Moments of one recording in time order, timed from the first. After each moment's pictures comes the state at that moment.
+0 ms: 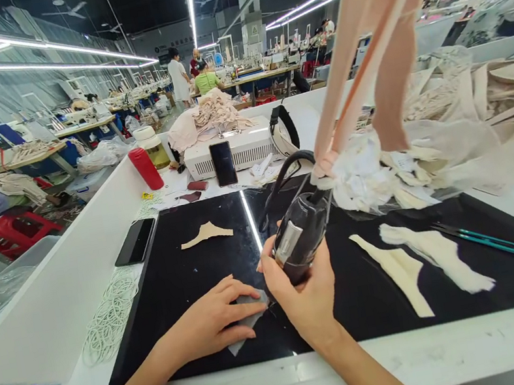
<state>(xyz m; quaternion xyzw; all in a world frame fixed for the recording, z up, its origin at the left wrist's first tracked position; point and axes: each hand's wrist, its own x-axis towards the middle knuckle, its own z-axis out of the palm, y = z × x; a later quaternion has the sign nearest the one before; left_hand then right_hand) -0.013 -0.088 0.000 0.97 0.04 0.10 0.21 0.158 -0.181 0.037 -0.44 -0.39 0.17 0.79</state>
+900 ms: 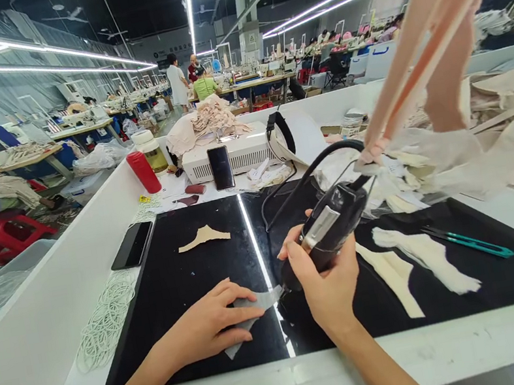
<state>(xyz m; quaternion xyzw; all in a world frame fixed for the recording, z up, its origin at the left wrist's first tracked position) -0.014 -0.088 0.000 0.97 0.05 0.10 0.23 0.188 -0.183 0.036 -0.45 -0.36 0.10 0.81</state>
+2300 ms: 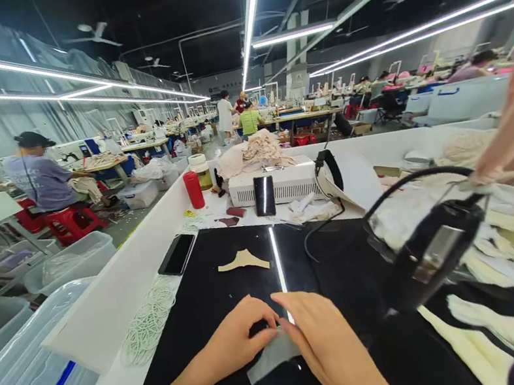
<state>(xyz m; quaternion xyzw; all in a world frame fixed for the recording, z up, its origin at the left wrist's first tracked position) -0.006 -0.085 -0.017 0.85 0.25 0.25 0.38 0.188 -0.180 0.001 -0.52 -0.74 -0.01 0.44</state>
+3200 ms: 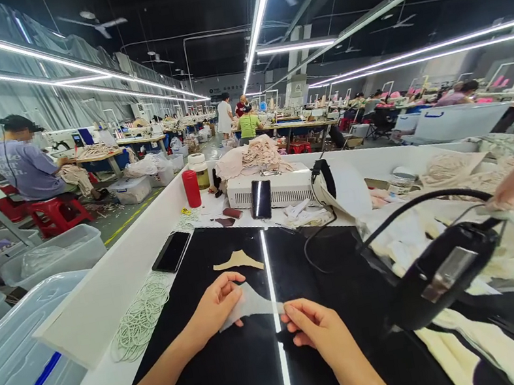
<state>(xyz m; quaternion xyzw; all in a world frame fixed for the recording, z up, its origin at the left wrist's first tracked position) -0.013 -0.058 -0.012 0.62 0.31 0.34 0.63 0.193 -0.171 -0.008 -0.59 -0.44 0.43 0.52</state>
